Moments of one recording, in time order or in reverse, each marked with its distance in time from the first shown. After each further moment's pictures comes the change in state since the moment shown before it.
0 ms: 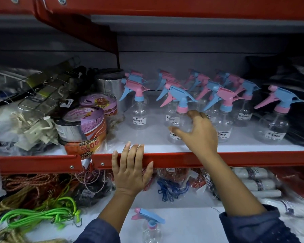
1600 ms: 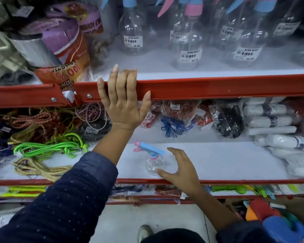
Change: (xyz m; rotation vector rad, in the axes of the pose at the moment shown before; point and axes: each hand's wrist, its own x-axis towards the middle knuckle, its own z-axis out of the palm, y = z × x) left_hand -0.007 0.000 0.006 0.005 0.014 0.002; right_hand -0.248 0.112 0.119 0.304 -0.641 0.162
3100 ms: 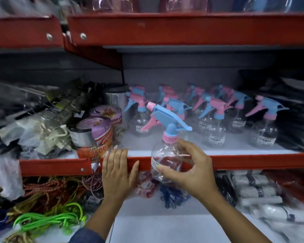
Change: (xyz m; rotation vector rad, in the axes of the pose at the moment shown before) left_hand 0.014 -0.035 -0.042 -0.060 -0.300 -0.138; right_hand 0.020 -0.193 -0.155 0.267 0.462 -0.551
